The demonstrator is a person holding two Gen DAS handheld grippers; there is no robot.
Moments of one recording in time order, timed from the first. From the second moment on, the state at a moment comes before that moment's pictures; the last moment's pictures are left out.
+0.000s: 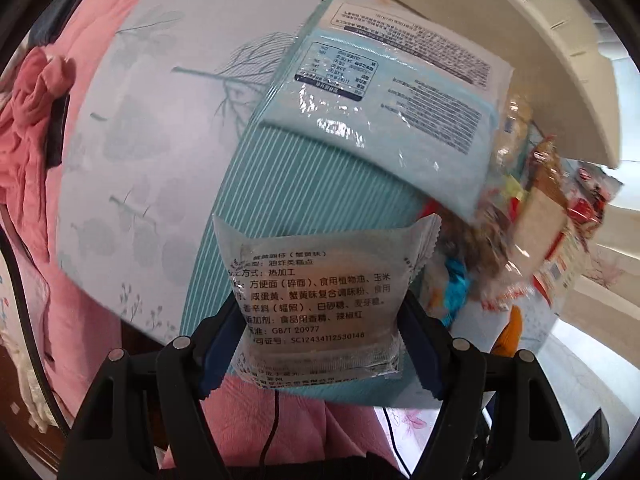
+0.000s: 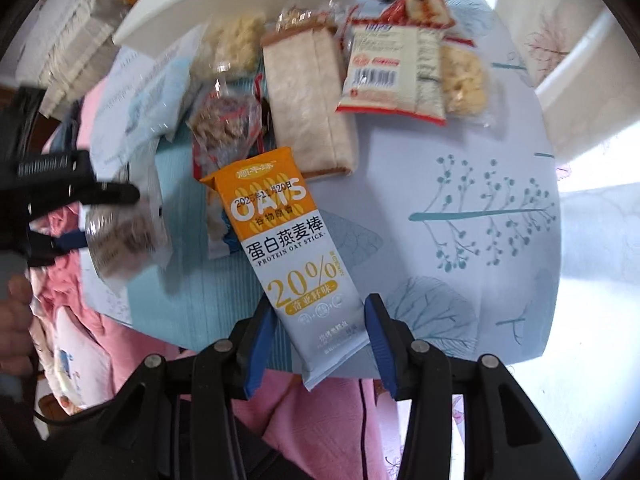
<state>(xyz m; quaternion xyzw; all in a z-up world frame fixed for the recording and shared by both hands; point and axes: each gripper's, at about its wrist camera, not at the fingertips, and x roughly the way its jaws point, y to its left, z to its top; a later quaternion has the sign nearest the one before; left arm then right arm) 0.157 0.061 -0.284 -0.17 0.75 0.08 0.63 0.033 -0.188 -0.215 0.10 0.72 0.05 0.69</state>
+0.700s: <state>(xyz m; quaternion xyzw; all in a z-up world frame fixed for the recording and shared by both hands) 0.108 0.072 -0.110 -0.18 0.64 0.08 0.74 0.074 -0.183 -0.089 0.14 0.60 0.12 0.78</state>
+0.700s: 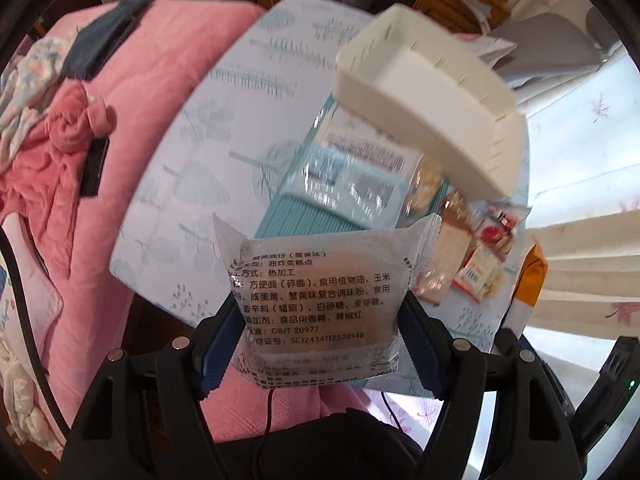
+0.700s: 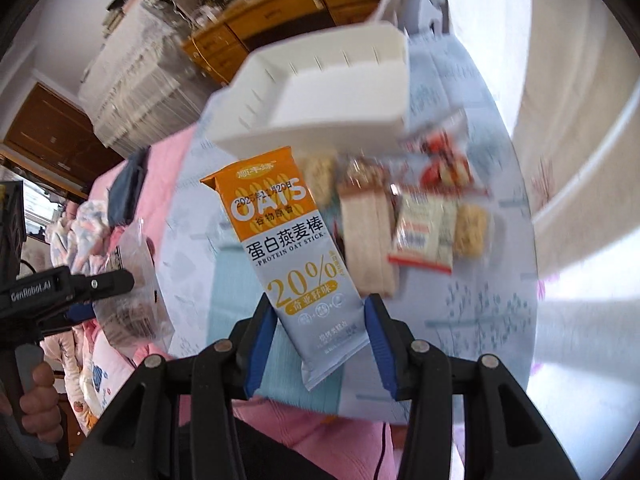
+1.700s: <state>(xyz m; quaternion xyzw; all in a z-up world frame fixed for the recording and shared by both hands) 0.335 0.054 -0.093 -0.13 0.50 -0.09 0.85 0.257 -0.154 -0.092 0.18 0.53 0.10 0.82</state>
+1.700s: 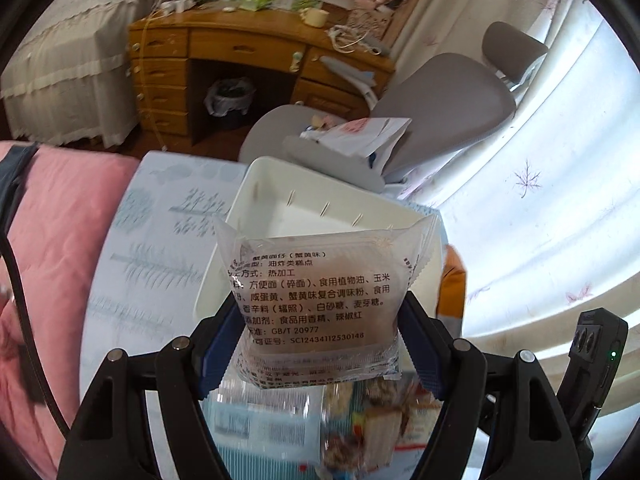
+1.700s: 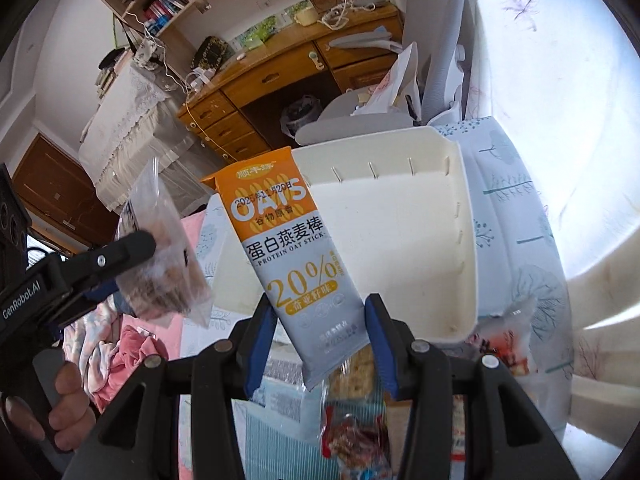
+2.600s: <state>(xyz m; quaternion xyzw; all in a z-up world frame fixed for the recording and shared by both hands) 0.329 0.042 -0.095 -0.16 0.51 -0.09 0.84 0.248 -0.175 -0.094 0.22 0.54 0.09 0.81</state>
